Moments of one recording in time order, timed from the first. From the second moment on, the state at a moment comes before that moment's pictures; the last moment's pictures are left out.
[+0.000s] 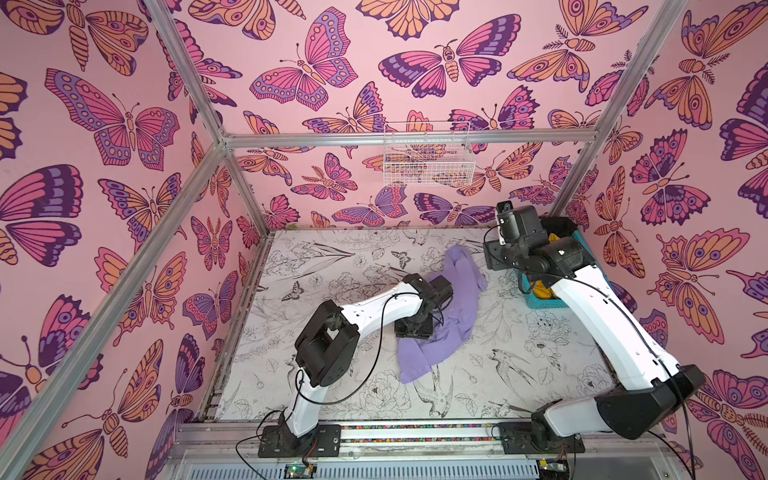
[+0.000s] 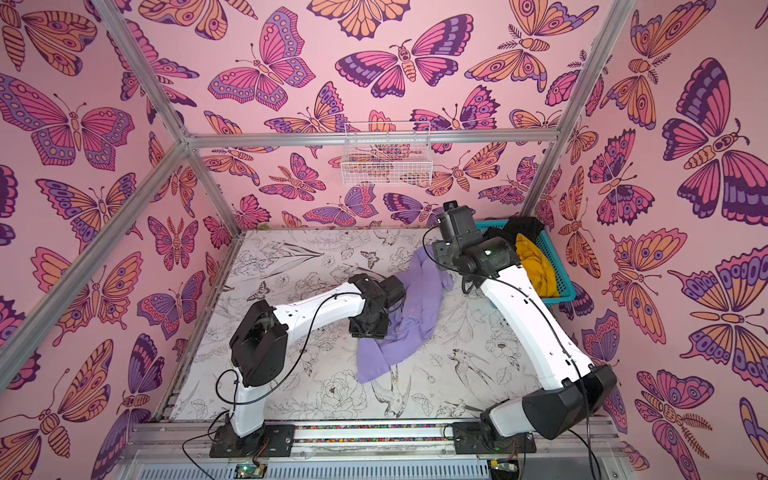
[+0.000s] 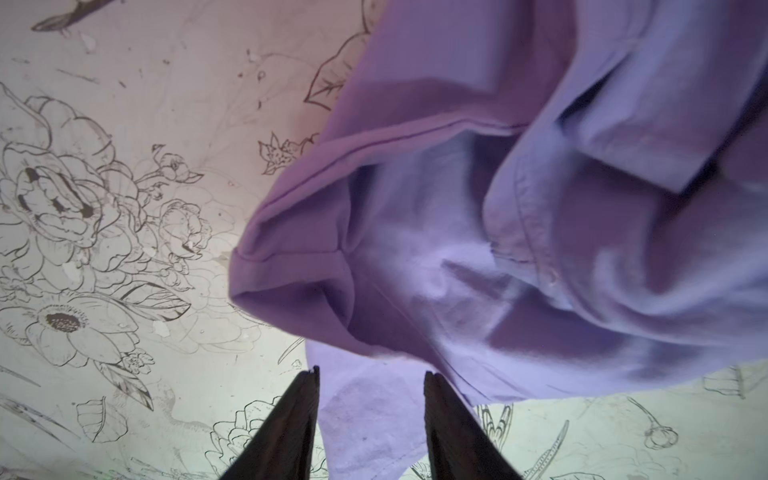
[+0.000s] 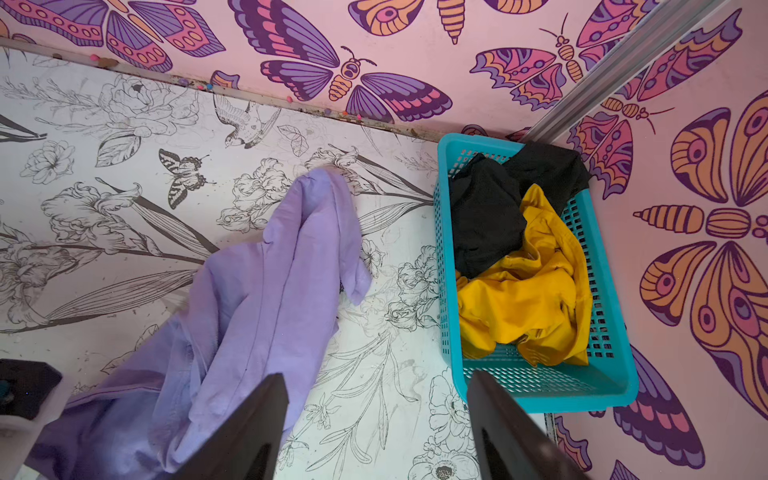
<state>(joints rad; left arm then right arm) -0.89 2.02 1.66 -1.17 -0.08 -0.83 0.51 1.44 1.66 -1.02 0.41 0.10</state>
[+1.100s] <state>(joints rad) -0.82 2.11 1.66 -1.14 -0.09 -0.85 0.47 1.38 1.50 -0.97 0.35 0.10</state>
